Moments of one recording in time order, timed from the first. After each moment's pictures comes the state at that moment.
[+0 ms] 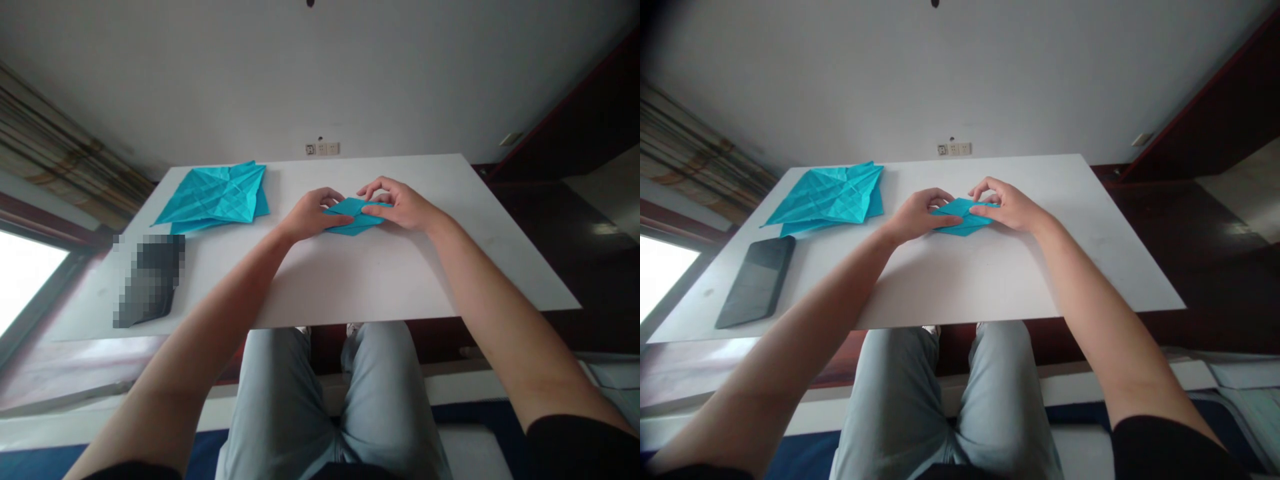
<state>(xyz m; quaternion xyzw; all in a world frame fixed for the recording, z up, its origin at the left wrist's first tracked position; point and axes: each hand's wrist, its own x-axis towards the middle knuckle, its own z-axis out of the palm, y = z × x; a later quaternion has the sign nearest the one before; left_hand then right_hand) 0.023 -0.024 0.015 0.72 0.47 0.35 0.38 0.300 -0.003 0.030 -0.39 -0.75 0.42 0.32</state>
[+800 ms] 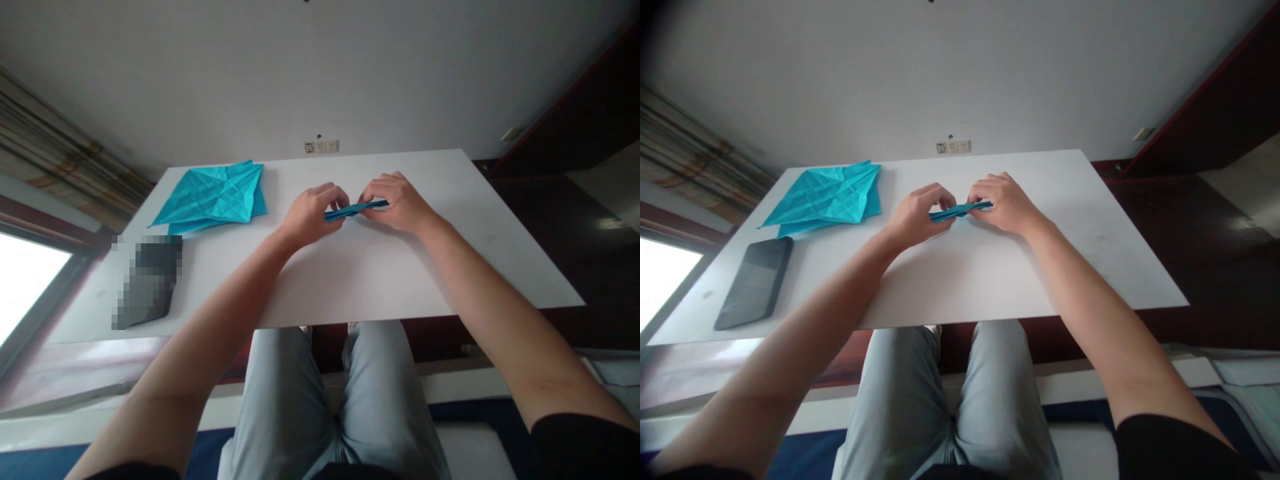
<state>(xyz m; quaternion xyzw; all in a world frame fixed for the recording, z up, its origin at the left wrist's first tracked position) 0.028 -0.040 0.030 0.85 0.41 0.30 0.13 0.292 -0.006 0.038 -0.36 -0.88 0.14 0.28</state>
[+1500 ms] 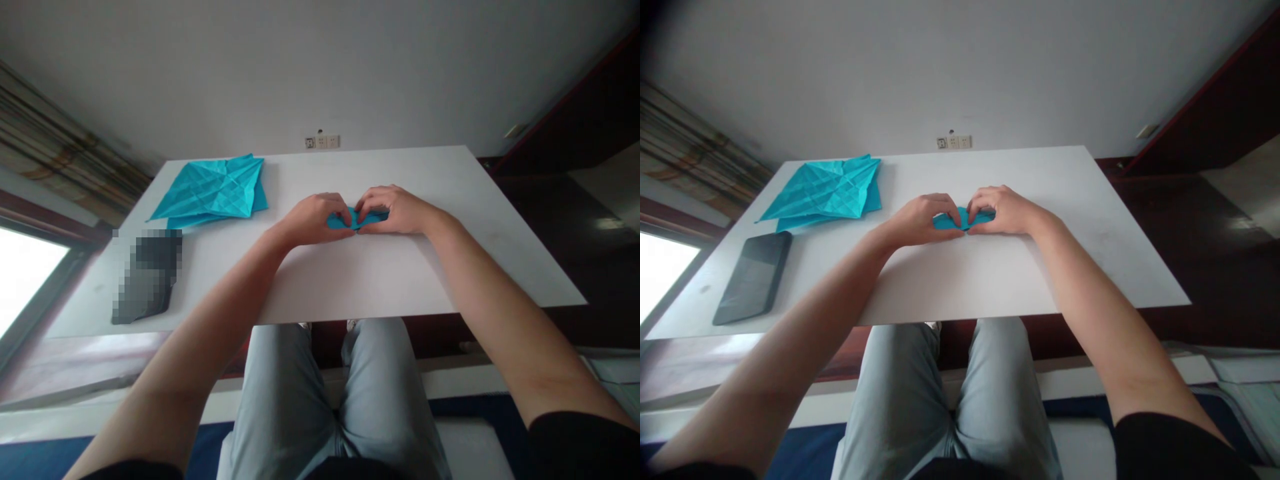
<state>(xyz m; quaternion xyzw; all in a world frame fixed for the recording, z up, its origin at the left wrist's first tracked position) 0.020 -0.040 0.029 0.89 0.35 0.22 0.19 0.302 -0.003 0.029 -0.30 -0.89 0.27 0.21</state>
